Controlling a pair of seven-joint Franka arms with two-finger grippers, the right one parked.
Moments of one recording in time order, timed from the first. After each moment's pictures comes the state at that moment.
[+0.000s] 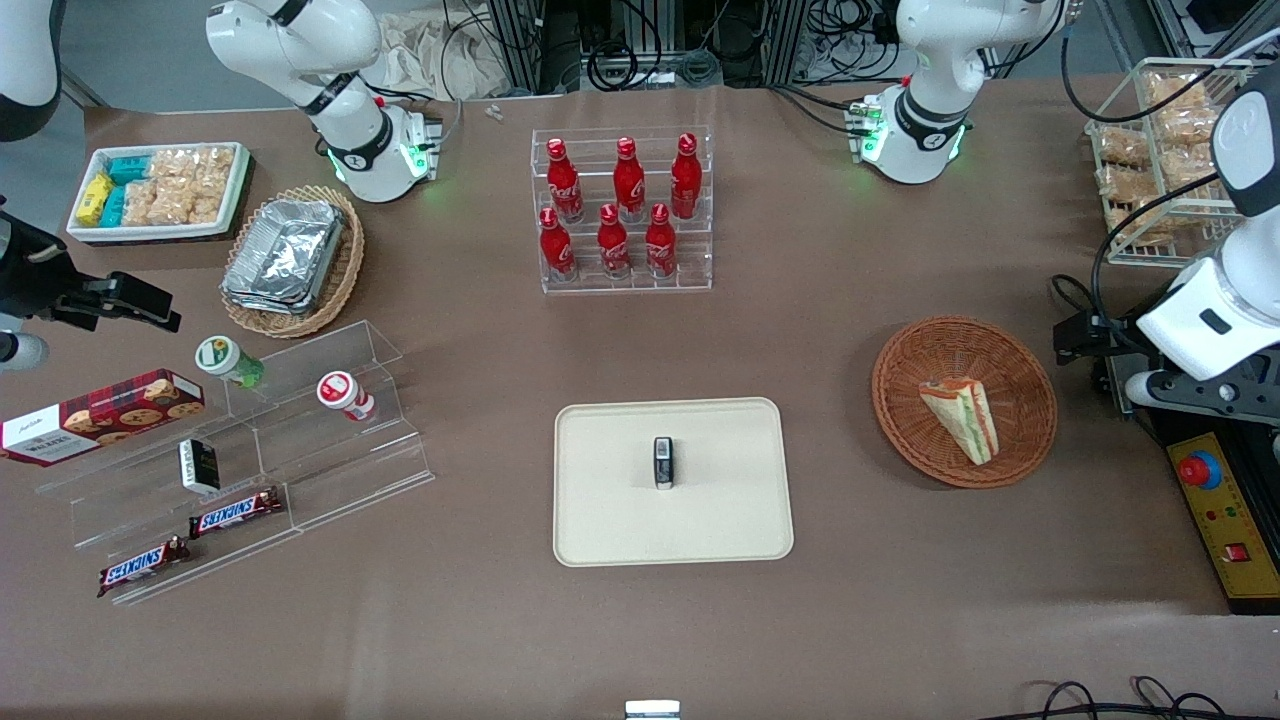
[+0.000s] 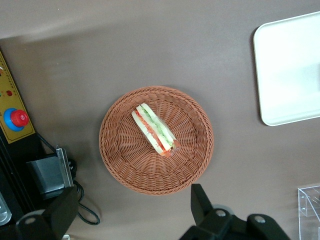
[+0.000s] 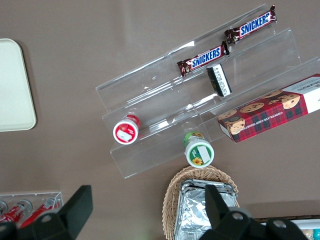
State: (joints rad) arm 0.09 0.17 -0.16 -1.51 0.04 1.63 0.09
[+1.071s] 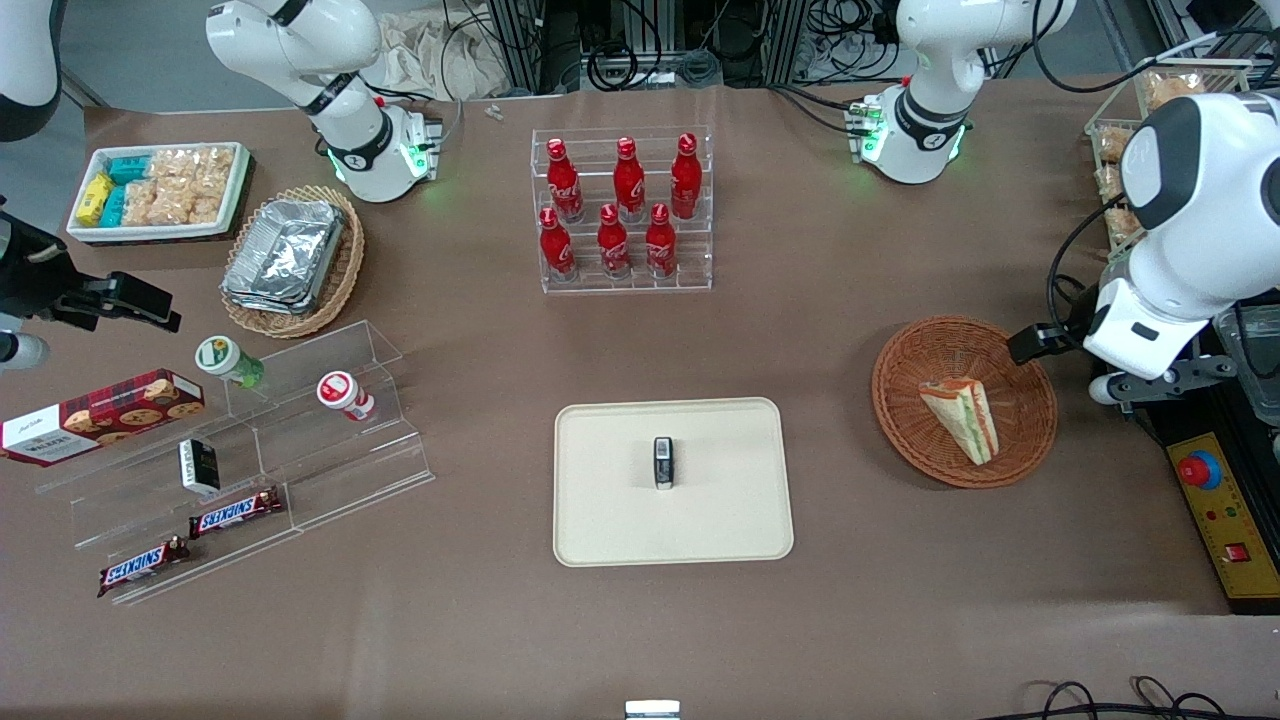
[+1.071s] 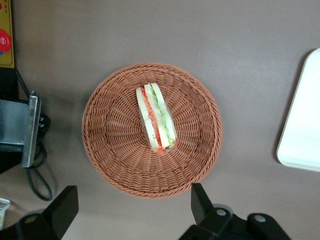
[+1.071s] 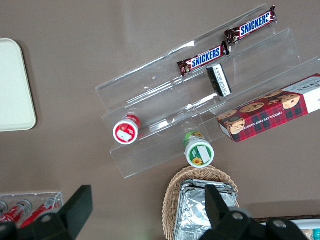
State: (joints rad) arm 0.09 0.03 -0.15 -1.92 0.04 1.91 -0.30
